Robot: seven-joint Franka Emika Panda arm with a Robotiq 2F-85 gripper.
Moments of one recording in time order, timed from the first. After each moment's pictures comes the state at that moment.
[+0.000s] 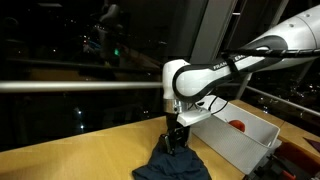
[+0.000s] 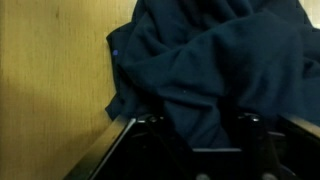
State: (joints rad) arm 0.38 0.94 0.12 -1.39 -0.04 1.94 0.37
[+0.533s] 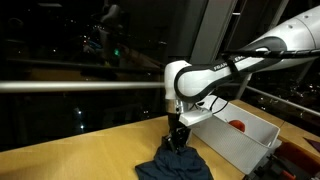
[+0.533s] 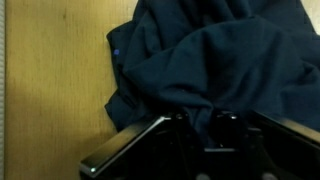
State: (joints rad) arm 0.37 0.94 0.12 -1.41 -0.04 1.95 0.36
